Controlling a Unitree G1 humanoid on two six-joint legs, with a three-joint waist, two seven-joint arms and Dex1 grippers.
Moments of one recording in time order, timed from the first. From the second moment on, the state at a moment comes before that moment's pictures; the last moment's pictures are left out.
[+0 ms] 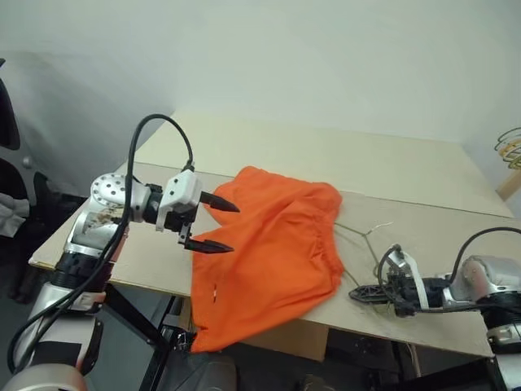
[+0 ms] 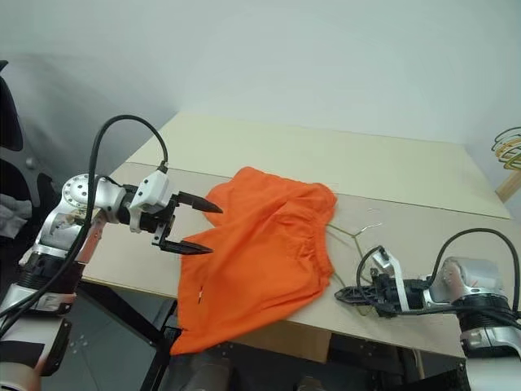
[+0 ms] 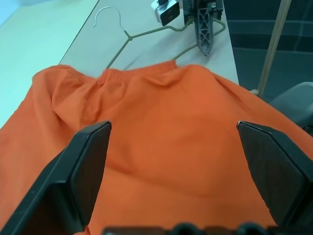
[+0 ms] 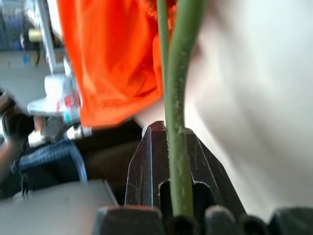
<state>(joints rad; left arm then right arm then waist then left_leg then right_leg) -0.66 0.72 -0.14 0.14 -0.33 0.20 -1.52 -0.42 -0.82 -0.01 0.46 0.77 1.53 1.07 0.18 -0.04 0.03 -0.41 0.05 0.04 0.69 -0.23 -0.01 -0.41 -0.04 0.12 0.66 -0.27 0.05</state>
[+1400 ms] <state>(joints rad) -0.65 0.73 -0.16 0.13 -0.32 0.18 -1.53 -0.29 -0.83 0.00 0.25 0.87 1.55 1.03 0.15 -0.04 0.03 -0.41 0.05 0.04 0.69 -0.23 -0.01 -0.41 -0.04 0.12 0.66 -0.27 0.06</state>
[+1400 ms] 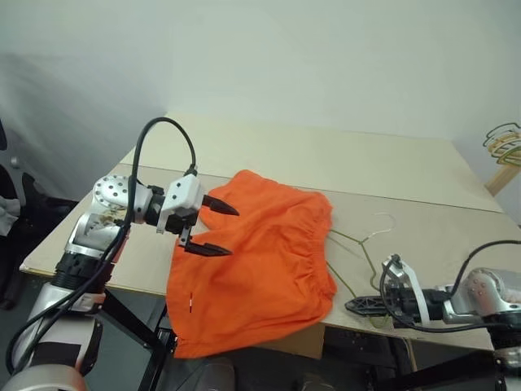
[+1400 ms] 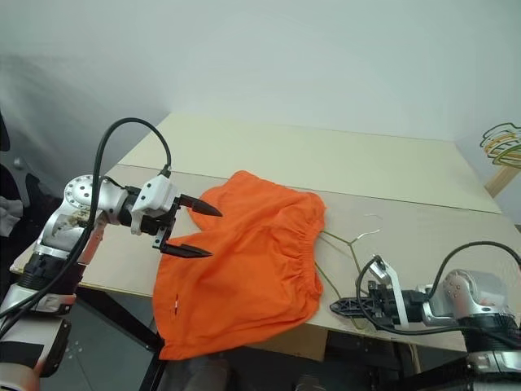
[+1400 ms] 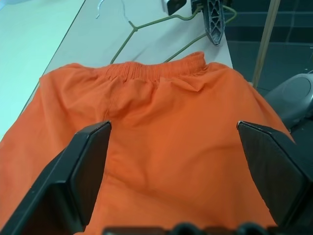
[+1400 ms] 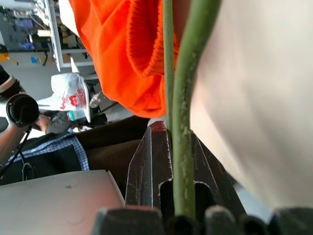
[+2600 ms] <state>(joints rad) -0.62 0.75 -0.15 0.08 -0.32 0.18 -1.50 -0.55 -0.68 0.03 0.58 0.69 1.42 1.13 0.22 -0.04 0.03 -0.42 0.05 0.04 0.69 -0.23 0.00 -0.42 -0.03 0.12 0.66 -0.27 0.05</state>
